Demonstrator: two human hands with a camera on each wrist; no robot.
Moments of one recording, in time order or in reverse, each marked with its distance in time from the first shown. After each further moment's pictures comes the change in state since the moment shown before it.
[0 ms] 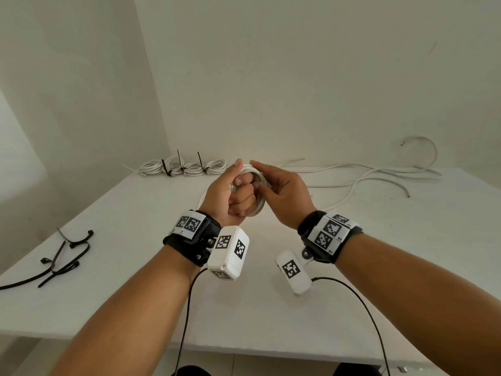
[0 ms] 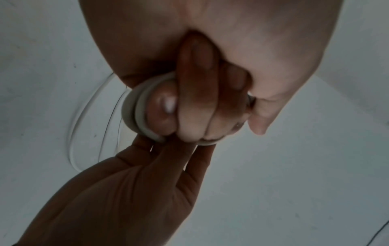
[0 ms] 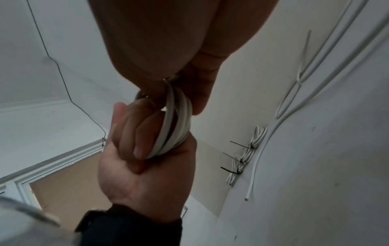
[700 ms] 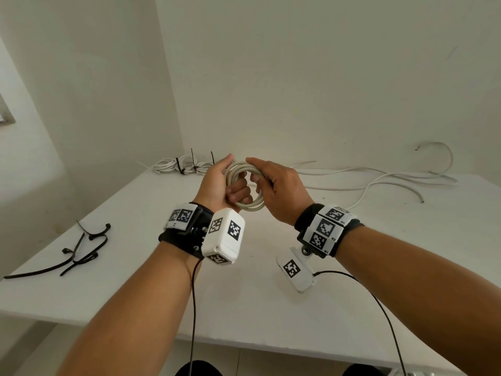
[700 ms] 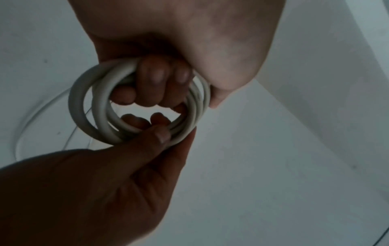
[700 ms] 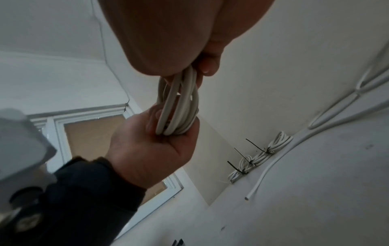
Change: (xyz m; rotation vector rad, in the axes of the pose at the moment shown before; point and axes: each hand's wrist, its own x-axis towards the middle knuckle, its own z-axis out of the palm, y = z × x) left_hand -0.013 0.034 -0.009 -0.054 0.330 -0.086; right_hand 0.013 -0.018 0.024 -0.297 -0.032 -0.283
